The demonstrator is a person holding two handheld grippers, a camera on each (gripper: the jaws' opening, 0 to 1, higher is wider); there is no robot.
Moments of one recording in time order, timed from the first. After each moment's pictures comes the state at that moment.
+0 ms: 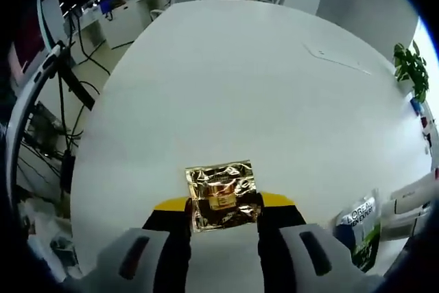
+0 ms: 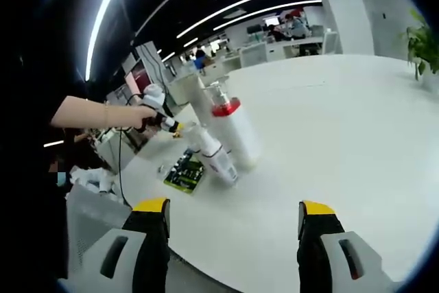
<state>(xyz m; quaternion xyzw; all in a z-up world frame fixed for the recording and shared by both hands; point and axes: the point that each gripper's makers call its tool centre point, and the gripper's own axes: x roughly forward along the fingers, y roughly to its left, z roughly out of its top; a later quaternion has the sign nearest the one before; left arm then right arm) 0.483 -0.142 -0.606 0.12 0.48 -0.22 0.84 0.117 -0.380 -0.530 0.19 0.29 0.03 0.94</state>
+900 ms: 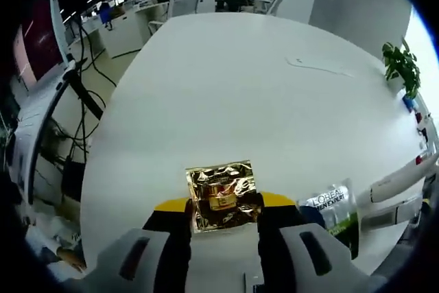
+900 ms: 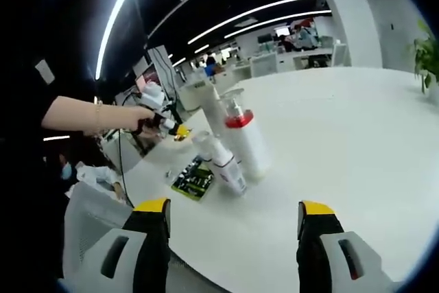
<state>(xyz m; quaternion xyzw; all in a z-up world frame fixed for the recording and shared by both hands) 0.443 -0.156 -0.566 0.12 0.46 -0.23 0.85 0.121 -0.373 -0.515 0.17 0.25 0.06 0.95</state>
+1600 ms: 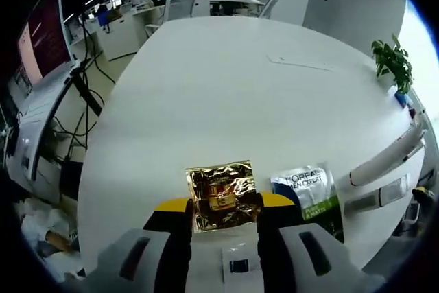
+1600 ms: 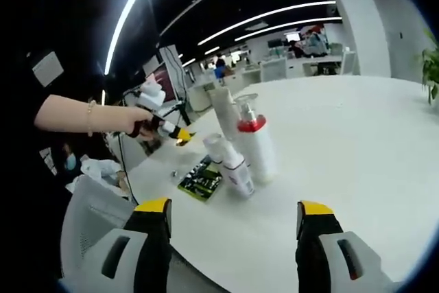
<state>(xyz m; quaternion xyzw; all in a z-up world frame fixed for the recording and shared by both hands) 0.400 -0.153 -0.553 0.11 0.45 -0.25 0.85 0.120 -0.362 -0.507 0.15 0.24 0.08 0.96</state>
